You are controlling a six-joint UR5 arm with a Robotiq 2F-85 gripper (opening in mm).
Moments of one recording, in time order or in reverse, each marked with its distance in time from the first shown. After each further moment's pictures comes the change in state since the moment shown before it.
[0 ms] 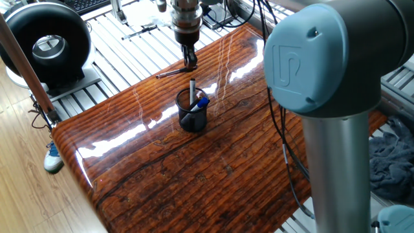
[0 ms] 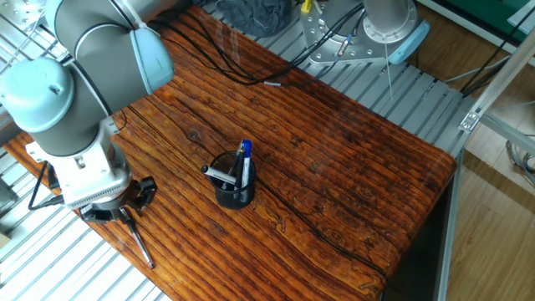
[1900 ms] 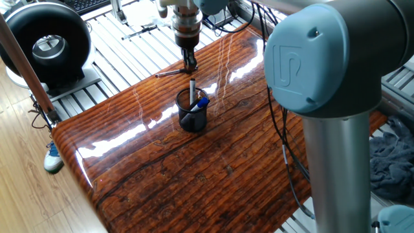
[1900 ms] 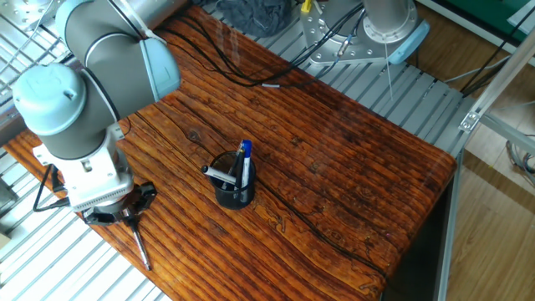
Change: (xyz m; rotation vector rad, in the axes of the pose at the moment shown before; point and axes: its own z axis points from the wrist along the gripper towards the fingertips) arm 0.003 -0.010 0.013 0.048 0.002 -0.011
